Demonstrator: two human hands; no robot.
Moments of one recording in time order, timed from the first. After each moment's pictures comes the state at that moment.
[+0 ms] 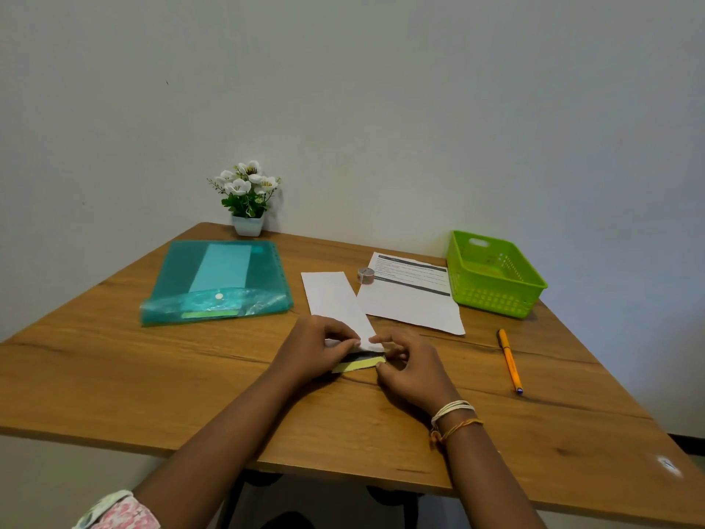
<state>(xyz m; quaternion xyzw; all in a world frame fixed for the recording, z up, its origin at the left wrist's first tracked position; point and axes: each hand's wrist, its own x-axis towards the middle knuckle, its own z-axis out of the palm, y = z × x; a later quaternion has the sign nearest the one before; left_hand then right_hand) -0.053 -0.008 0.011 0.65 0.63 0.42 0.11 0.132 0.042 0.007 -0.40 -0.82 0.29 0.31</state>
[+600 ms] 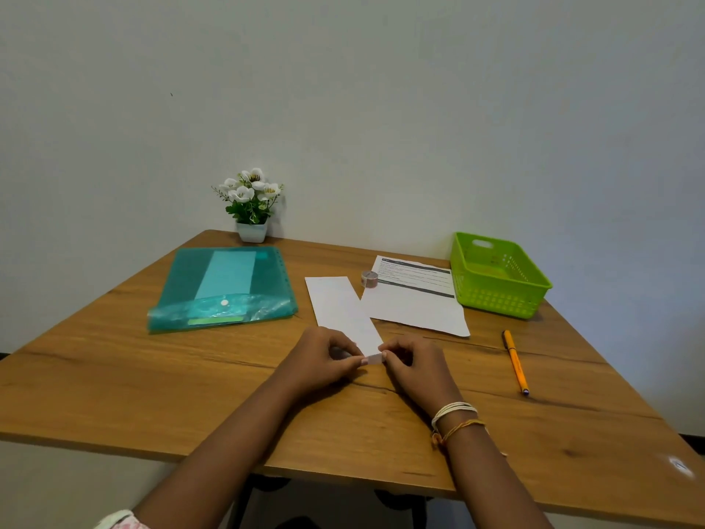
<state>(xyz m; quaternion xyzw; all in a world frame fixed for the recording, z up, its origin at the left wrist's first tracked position) -0.054 -0.015 0.011 0.65 0.63 0.37 0.19 0.128 0.049 0.002 -0.43 -0.81 0.23 0.33</state>
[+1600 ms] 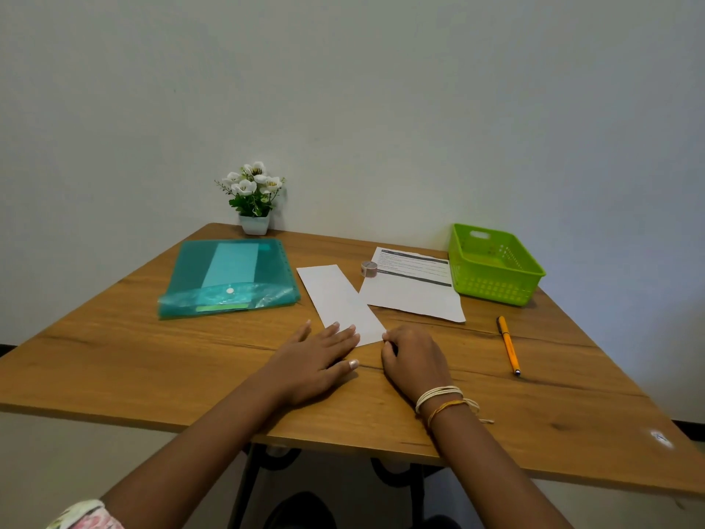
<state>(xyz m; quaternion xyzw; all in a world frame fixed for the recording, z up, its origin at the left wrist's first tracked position) -0.061 -0.046 0.002 0.76 0.64 0.07 0.06 0.123 0.037 -0.006 -0.47 -0.84 0.05 0.28</state>
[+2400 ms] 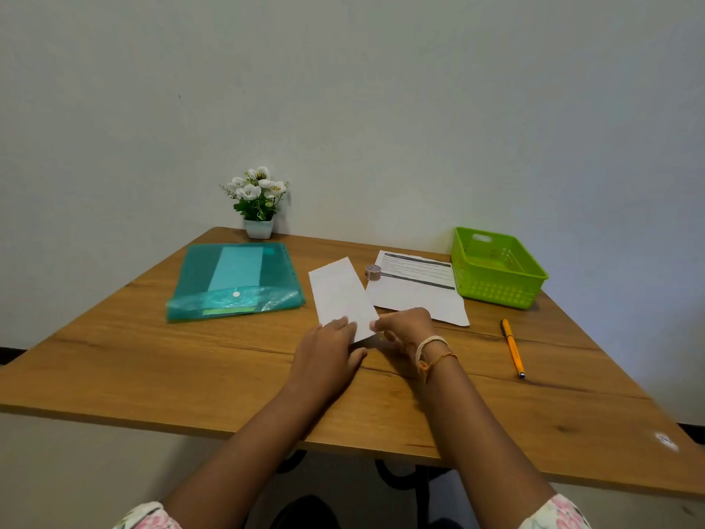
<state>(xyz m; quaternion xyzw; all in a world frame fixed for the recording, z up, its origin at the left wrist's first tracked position) -0.031 -0.035 0.001 0.65 0.70 0.27 -0.11 0.083 0.064 0.042 -0.60 -0.56 0.51 0.28</state>
